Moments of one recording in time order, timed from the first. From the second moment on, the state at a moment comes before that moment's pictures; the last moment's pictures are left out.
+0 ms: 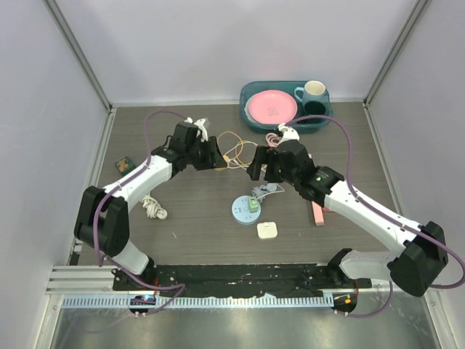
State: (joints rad) left arm -0.44 1.59 1.16 -0.30 0.28 -0.50; right arm 0.70 1.21 0.99 -0.36 0.15 0.57
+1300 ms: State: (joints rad) left arm -0.57 1.35 0.82 0.15 0.26 -0.62; right arm 0.66 1.53 1.10 -0.10 -0.03 0.91
